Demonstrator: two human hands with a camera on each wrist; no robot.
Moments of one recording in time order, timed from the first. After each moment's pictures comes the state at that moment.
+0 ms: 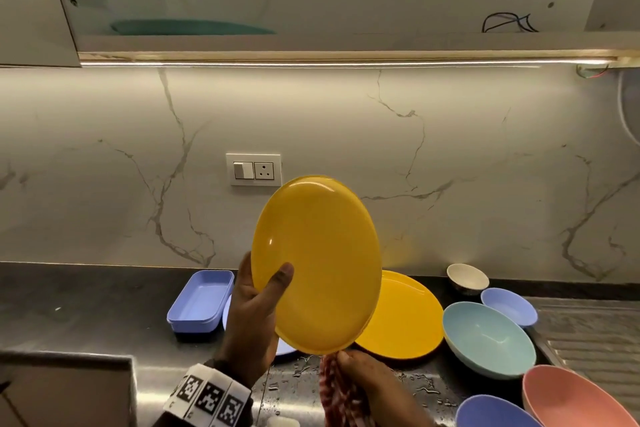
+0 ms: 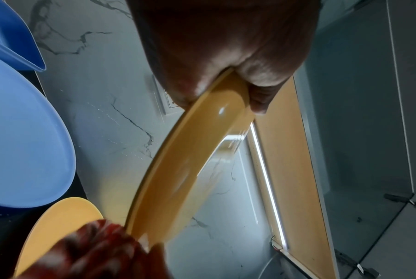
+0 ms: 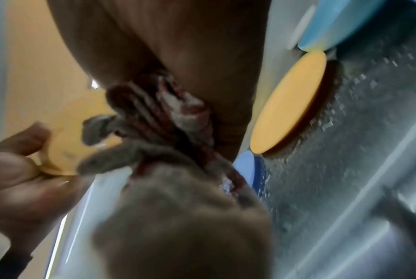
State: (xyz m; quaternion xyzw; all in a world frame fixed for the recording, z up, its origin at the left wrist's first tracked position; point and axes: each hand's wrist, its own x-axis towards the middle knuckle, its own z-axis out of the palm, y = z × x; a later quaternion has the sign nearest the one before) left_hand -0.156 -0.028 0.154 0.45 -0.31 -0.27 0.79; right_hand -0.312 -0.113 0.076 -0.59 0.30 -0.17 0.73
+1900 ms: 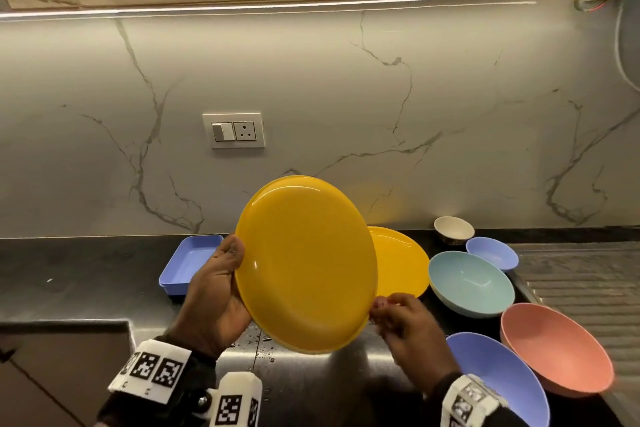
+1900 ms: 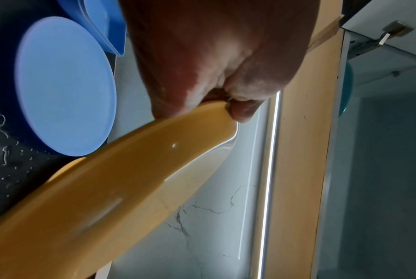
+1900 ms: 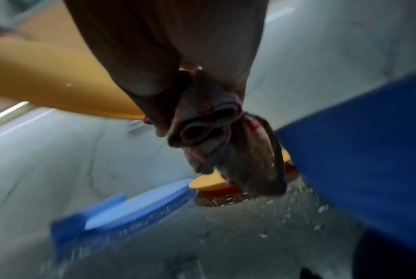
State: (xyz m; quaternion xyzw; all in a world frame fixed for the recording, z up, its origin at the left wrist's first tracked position) left_hand -0.132 -0.009 0.133 0.43 -0.15 -0.45 0.77; right_hand -0.373 -0.167 0.005 -0.85 0.29 -0.38 0.24
